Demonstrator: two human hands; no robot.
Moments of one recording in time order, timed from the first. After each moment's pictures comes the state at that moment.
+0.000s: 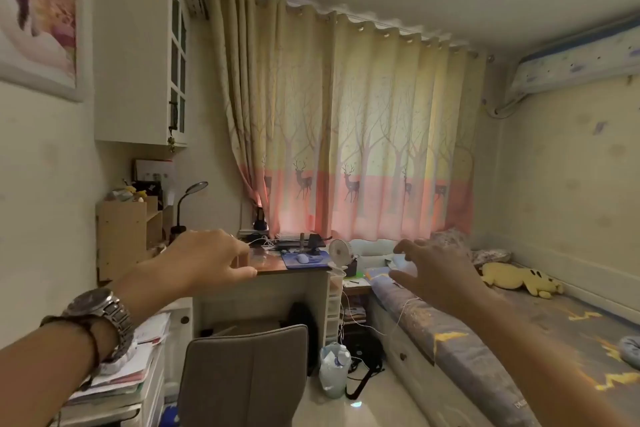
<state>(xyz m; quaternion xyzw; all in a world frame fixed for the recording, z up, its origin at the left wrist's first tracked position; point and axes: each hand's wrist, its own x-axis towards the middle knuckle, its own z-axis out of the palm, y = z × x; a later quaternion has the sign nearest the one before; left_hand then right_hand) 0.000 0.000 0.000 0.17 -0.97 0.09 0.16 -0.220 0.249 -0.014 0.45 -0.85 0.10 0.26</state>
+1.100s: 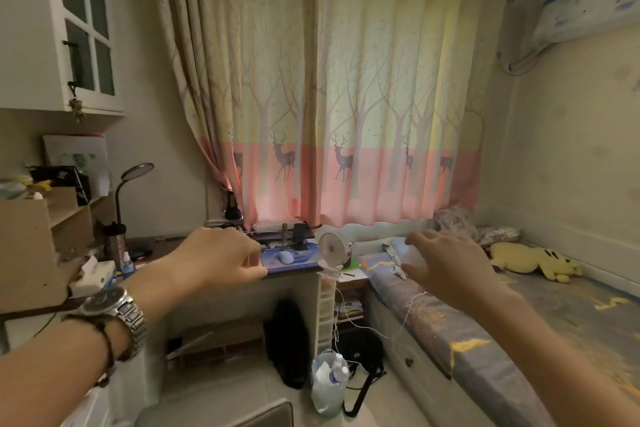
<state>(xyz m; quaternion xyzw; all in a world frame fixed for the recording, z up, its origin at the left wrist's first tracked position) -0.327 -0.230 -0.026 0.13 -0.97 0.11 0.15 -0.518 0.034 -0.040 0.40 -0.87 0.04 0.29</state>
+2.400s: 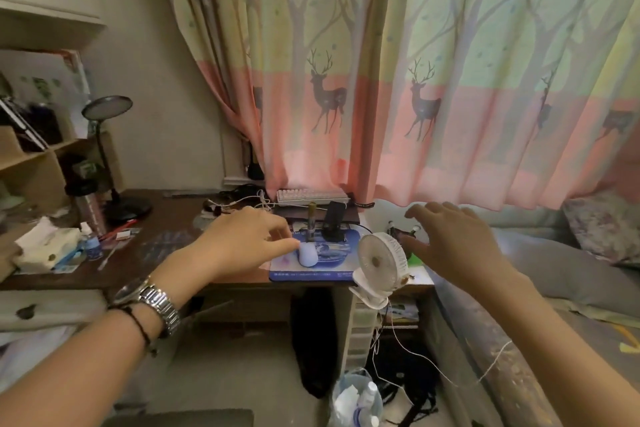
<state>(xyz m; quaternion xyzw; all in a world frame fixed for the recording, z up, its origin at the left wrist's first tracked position) -0.752 -0.491 -0.117 0.26 -0.95 -0.07 0.15 -0.979 -0.303 -0.115 0.52 -0.81 0.08 0.24</state>
